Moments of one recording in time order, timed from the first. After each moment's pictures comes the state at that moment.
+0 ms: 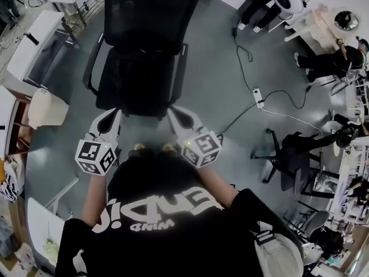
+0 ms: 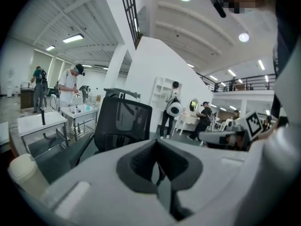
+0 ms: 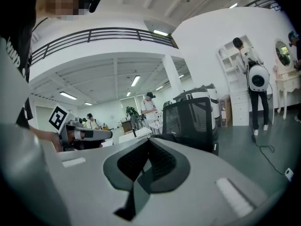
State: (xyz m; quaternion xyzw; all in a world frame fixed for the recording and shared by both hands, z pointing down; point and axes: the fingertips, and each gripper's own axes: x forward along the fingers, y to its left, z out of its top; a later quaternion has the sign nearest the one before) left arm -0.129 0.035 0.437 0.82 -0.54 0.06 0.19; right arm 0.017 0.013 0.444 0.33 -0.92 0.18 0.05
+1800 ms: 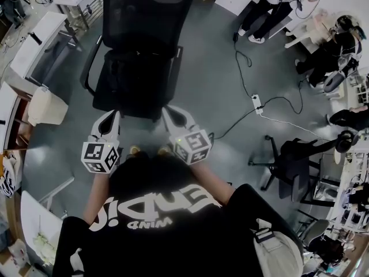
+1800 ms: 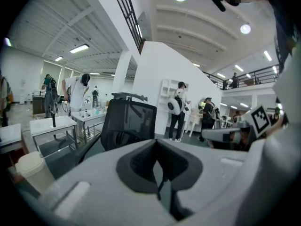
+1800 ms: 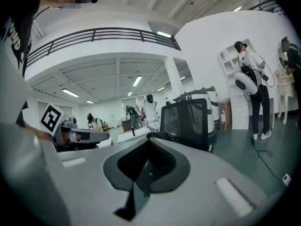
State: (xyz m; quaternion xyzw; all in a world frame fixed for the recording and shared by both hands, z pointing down) left arm -0.091 0.049 0.460 0.79 -0.59 0.06 0.17; right arm 0.053 0.014 0.465 0.33 -0.93 0.16 0.06
